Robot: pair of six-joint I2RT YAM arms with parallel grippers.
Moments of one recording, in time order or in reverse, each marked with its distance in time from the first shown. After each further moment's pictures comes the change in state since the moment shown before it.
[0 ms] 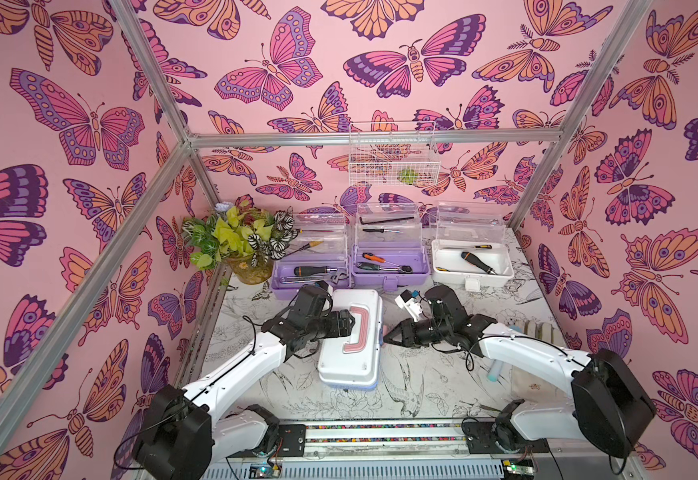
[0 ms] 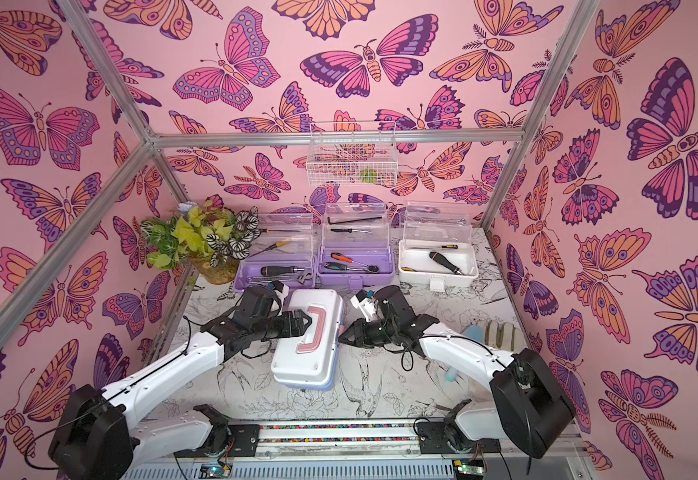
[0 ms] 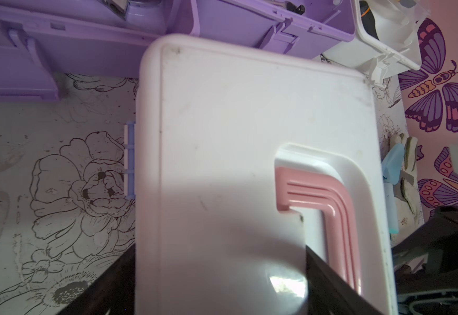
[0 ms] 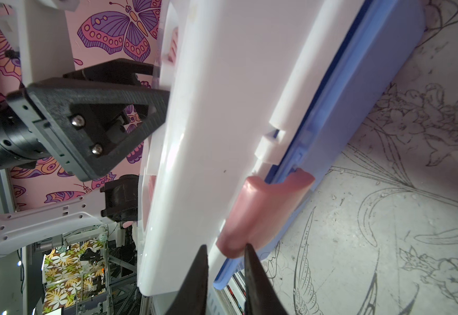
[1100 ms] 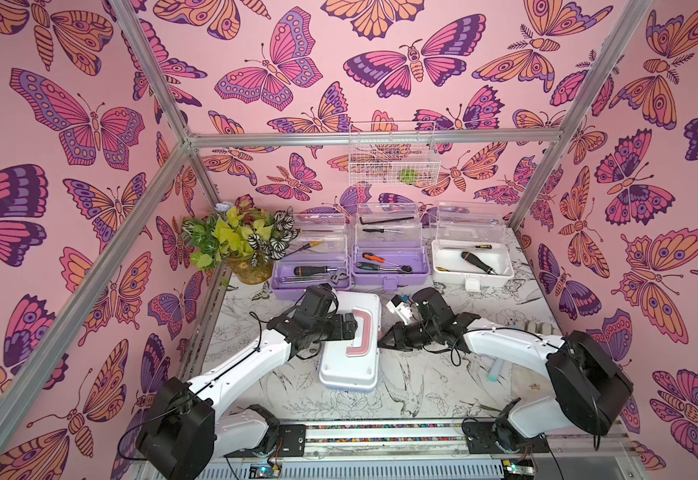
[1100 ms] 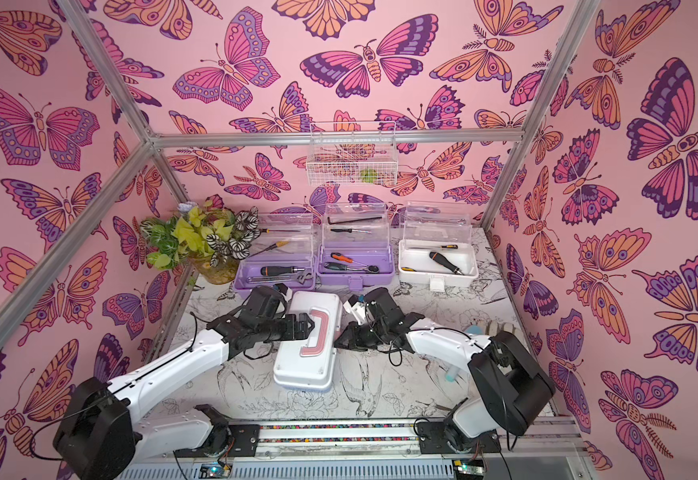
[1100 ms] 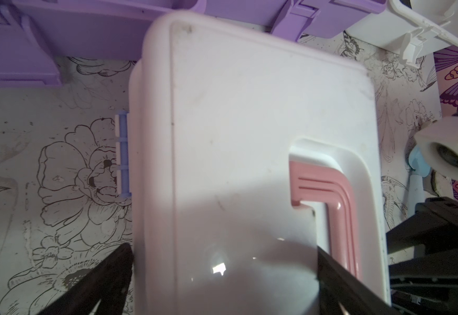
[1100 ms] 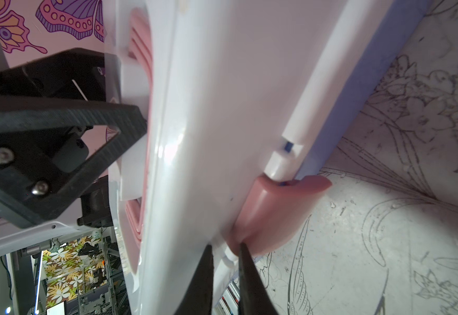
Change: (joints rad) left arm -0.043 0.037 0.021 -0.044 -0.049 0.000; right arm 0.042 0.135 0.035 0.022 0.022 0.002
